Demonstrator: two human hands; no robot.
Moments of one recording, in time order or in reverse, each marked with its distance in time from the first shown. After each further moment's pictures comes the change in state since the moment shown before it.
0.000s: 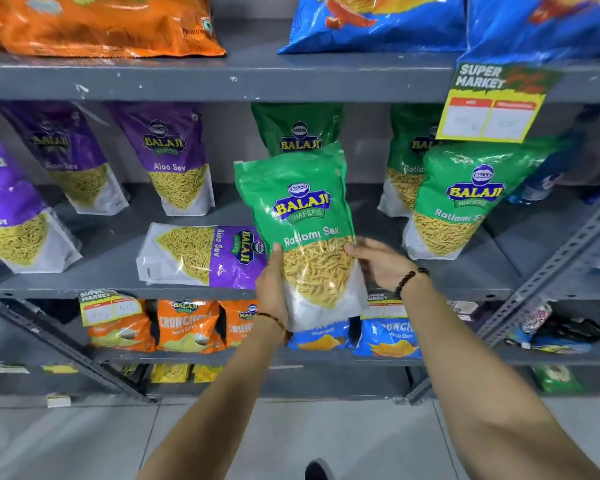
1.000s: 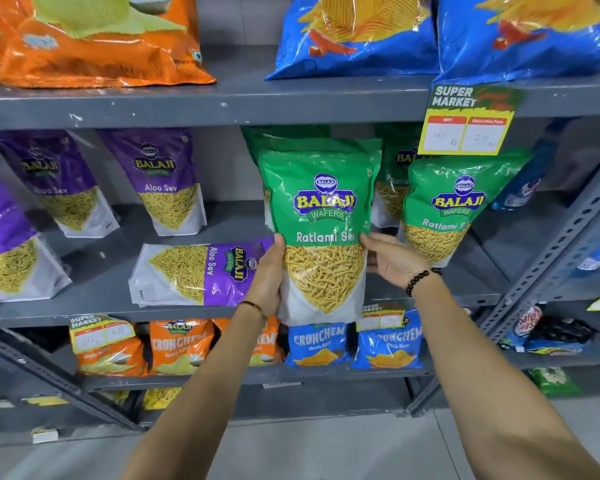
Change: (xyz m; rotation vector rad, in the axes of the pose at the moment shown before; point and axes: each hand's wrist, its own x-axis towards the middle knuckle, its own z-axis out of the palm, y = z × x) left_hand 0.017 0.043 0.015 0.328 -0.246 0.083; right_hand -0.022 -0.032 -0.010 0.053 0.040 -0.158
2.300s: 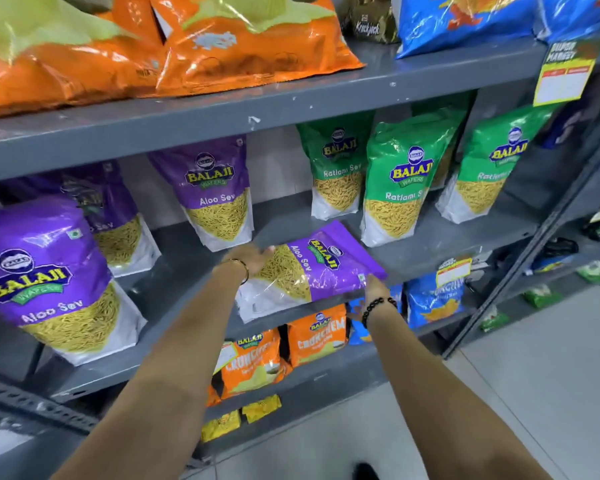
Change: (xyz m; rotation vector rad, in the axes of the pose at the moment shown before) left_hand 0.088 0.078 -0.244 1.557 -0.250 0.041; right_hand 0.057 0.135 0.243 0.206 0.993 0.301
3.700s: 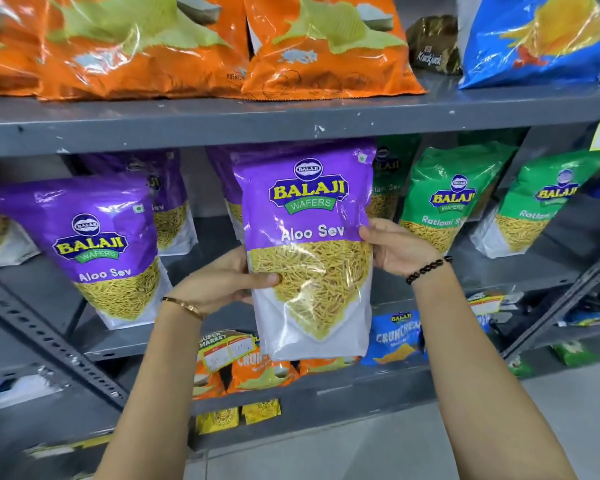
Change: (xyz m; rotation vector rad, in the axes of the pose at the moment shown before) left_hand -0.148 -0.038 -0.050 -1.158 -0.302 0.444; right_hand -0.081 -0.108 0.011 -0.204 -1.158 -0.344
